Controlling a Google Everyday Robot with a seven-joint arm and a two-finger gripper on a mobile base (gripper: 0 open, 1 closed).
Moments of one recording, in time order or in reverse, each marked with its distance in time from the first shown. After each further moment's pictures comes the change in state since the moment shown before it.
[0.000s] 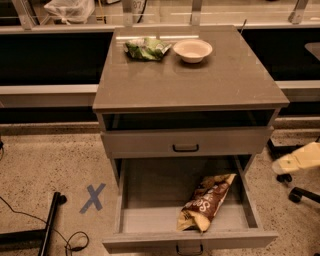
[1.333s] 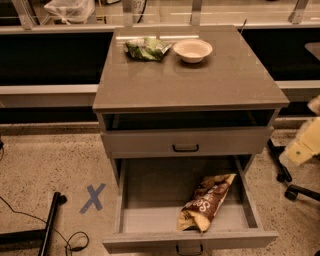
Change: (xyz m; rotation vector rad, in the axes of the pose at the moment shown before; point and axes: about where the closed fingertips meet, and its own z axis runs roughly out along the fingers) arm -0.053 0.073 -0.076 0.135 0.020 -0.556
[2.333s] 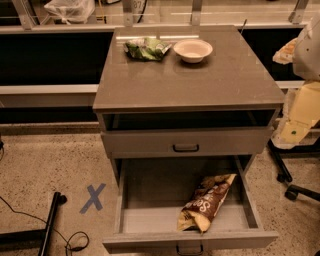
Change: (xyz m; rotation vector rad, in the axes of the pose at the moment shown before) arm -0.082 0.041 -0.058 0.089 0.076 -0.472
